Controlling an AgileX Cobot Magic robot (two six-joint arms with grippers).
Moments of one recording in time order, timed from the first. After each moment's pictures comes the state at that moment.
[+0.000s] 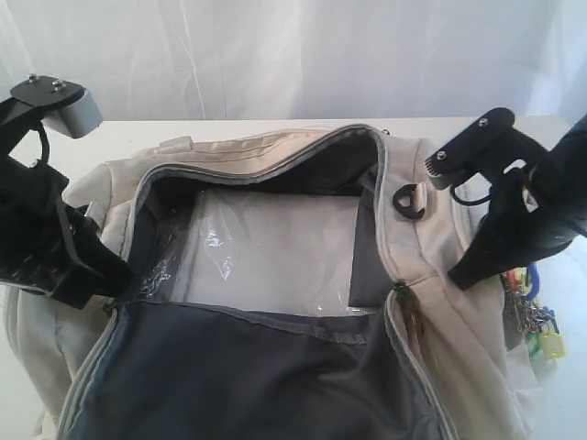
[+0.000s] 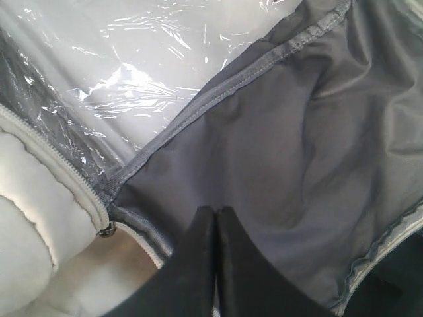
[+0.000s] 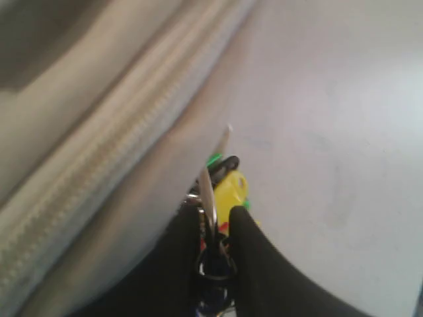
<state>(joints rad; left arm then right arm) -0.35 1.13 -0.94 -0.43 0.99 0.42 0.26 1.41 -0.87 -0.48 0.68 0.07</state>
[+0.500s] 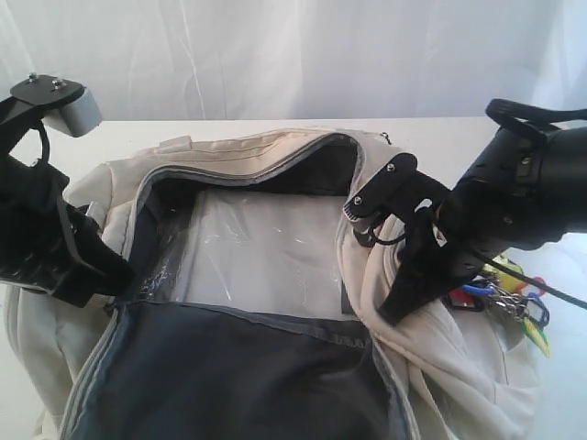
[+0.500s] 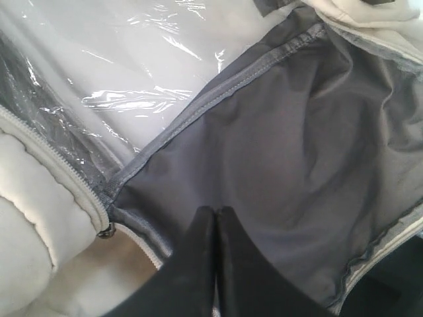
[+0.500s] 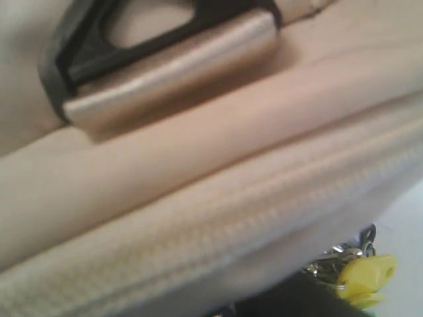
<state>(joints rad) -0.35 1.13 -0.94 -0.43 0.99 0.42 0.41 1.58 -0.88 -0.43 0.56 0.05</state>
